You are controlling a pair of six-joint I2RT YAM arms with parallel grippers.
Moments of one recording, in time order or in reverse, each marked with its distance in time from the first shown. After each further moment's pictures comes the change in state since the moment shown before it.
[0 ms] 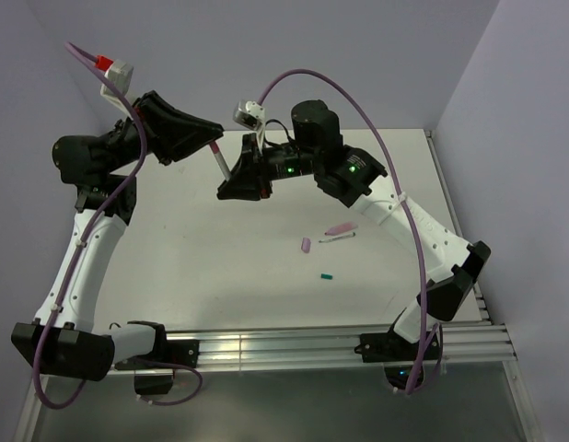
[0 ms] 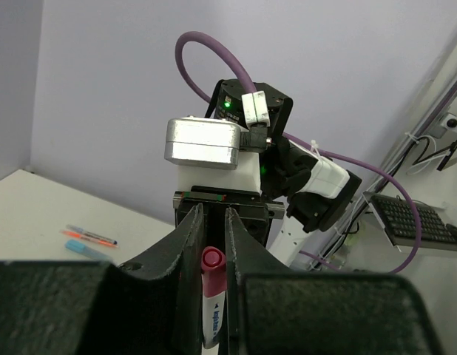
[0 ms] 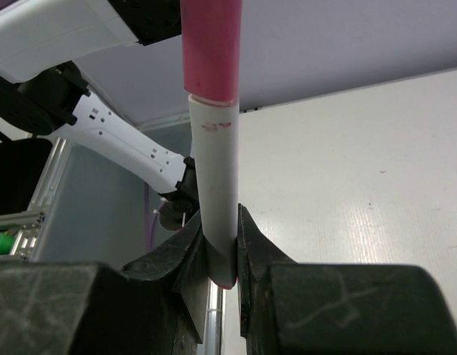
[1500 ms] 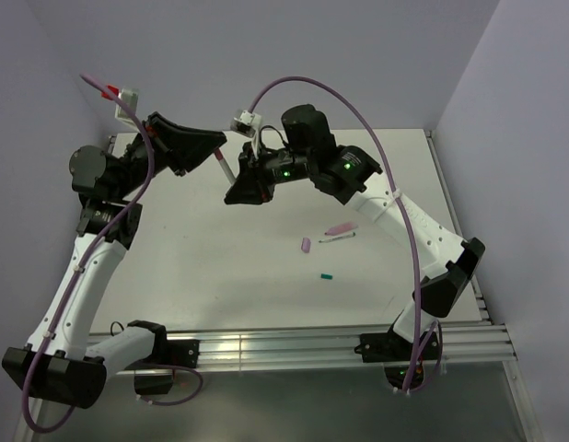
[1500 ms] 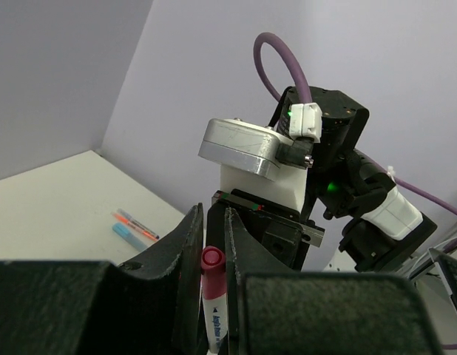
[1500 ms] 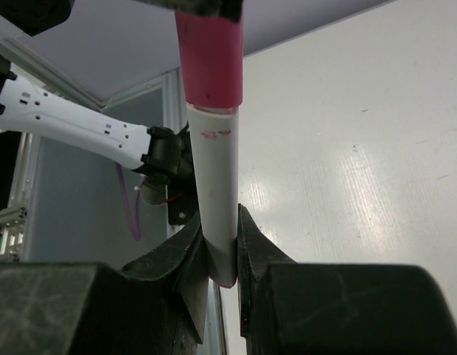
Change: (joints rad) left arm -0.075 -0.140 -0.156 -0.316 -0.276 0.282; right arm 0.001 0.032 0.031 -0.179 0.115 -0.045
